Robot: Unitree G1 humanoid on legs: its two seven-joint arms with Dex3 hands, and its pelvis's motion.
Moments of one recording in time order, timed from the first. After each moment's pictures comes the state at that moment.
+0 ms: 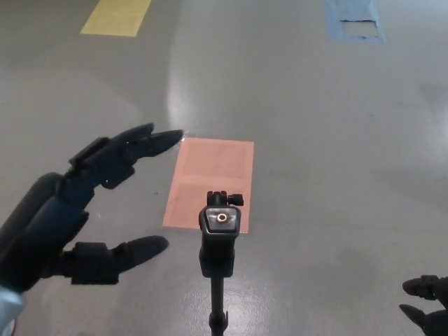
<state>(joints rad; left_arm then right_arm) 0.05 0.52 0.06 -0.42 0.06 -0.44 -0.25 -0.54 -0.47 0.20 1.25 -0.27 -0.07 0.34</state>
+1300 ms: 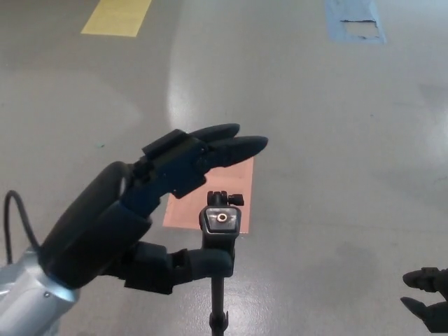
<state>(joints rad) -0.08 0.48 -0.11 -0.39 0.08 -0.47 -0.29 -0.57 -0.48 0.19 1.25 -0.27 -0.07 0.36</state>
